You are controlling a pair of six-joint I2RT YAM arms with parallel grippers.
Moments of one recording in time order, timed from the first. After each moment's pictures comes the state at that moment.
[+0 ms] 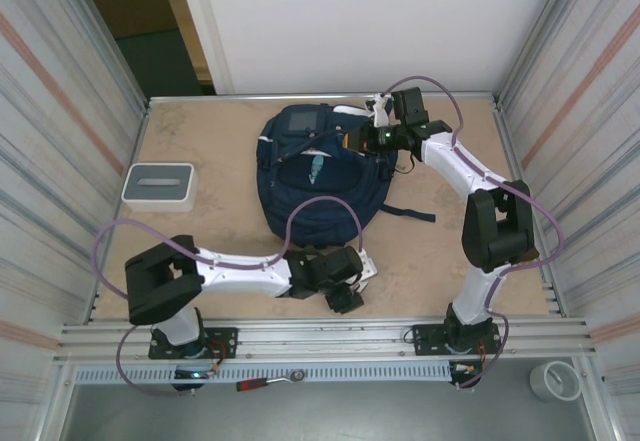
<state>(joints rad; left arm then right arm) -1.27 1.66 0.90 -0.25 -0.10 -0.09 0.30 1.82 1.48 -0.42 -0.70 0.46</state>
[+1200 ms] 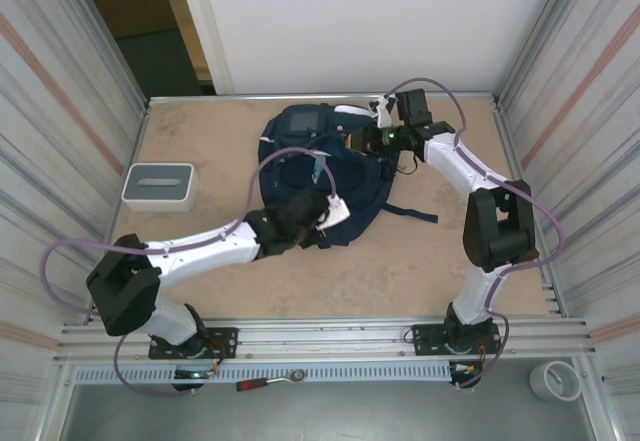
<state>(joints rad) -0.94 1.47 0.97 -0.29 -0.33 0.42 0.28 1.82 1.46 -0.41 -0.73 0.46</state>
